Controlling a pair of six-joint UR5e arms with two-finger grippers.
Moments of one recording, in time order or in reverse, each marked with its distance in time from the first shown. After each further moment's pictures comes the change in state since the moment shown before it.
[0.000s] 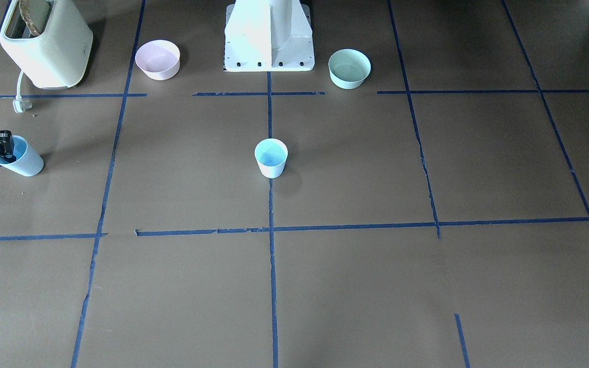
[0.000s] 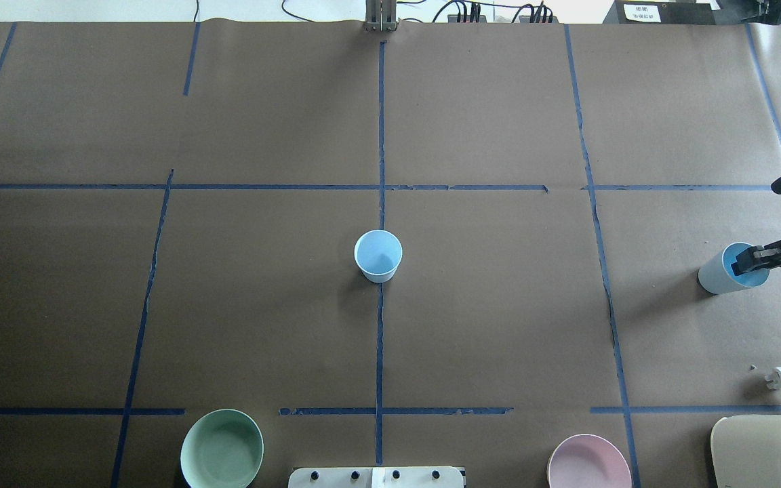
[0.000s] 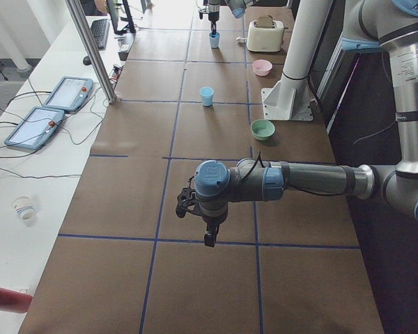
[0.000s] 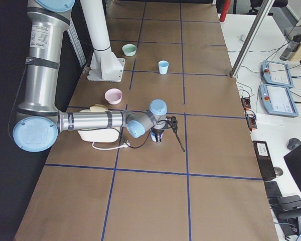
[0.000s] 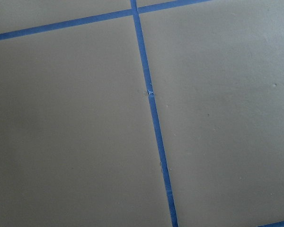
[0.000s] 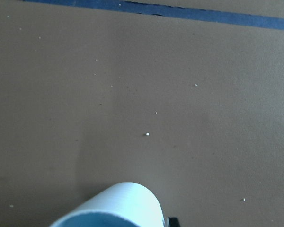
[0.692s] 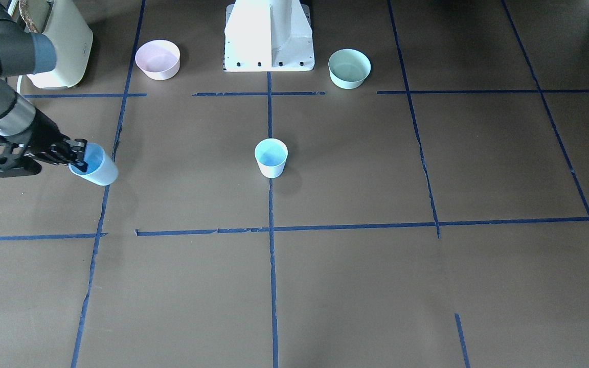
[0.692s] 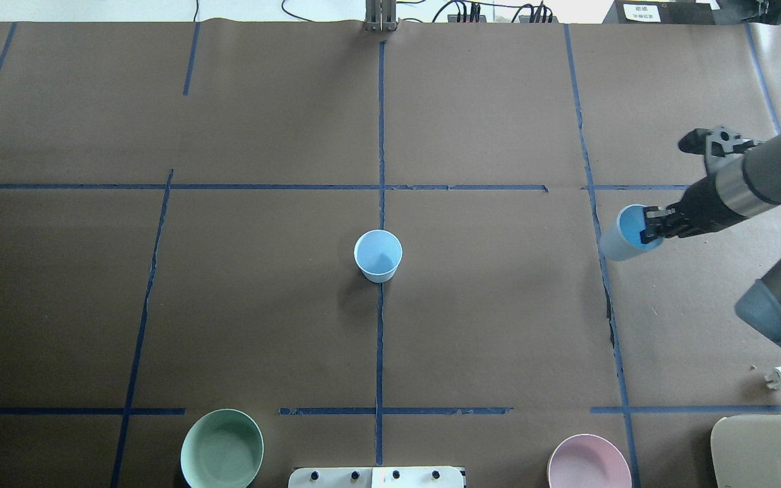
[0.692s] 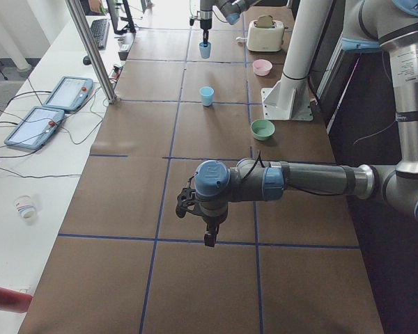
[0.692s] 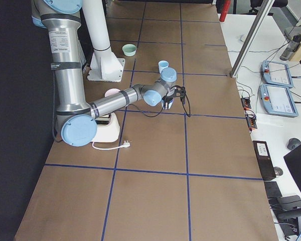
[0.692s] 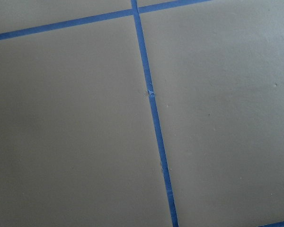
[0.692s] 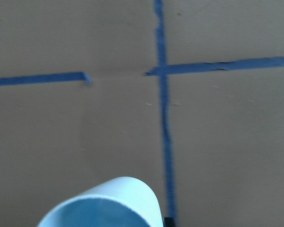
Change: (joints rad) left arm 0.000 0.000 0.000 0.000 0.001 -0.002; right arm -0.158 0.333 0.091 -0.228 -0.033 0.410
